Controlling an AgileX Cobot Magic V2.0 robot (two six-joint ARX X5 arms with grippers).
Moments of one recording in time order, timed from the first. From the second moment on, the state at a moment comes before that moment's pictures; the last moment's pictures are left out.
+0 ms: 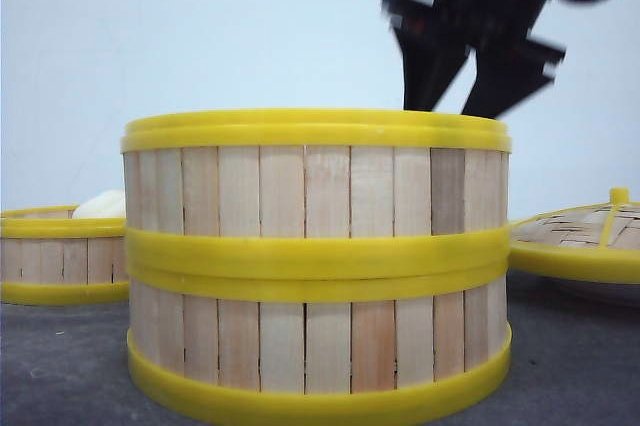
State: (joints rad) left arm -0.27 0.54 0.94 -0.67 0.13 -0.16; right arm 0.55 1.42 1.18 -0.66 -0.08 0.11
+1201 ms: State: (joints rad) left arm -0.04 1.33 1.11 -0.58 -0.02 -0.15; right arm 0.67 0.95 1.21 -0.80 -0.08 0.14
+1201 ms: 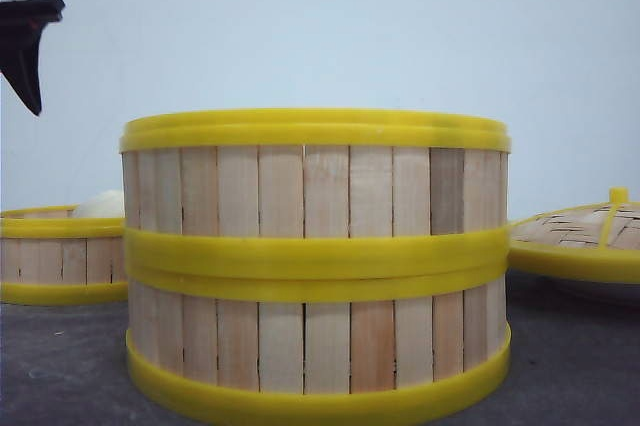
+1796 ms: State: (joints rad) left arm 0.00 1.60 1.15 -0.62 -0.02 -0.15; right arm 0.67 0.95 1.21 -0.80 -0.08 0.15
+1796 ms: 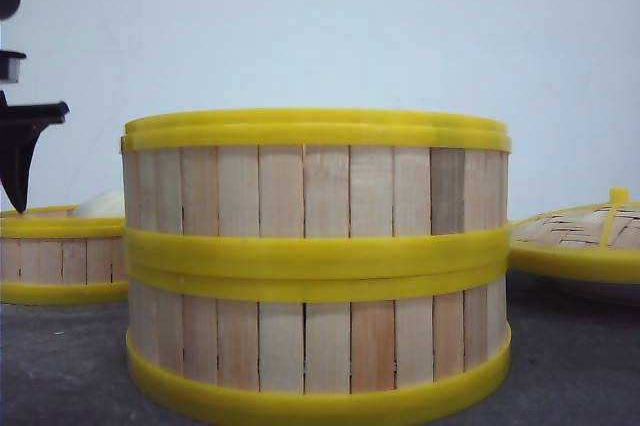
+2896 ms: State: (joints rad) left arm 0.01 1.66 1.15 -0.58 -0.03 -0.16; right arm 0.67 0.95 1.21 -0.75 -0.07 0.14
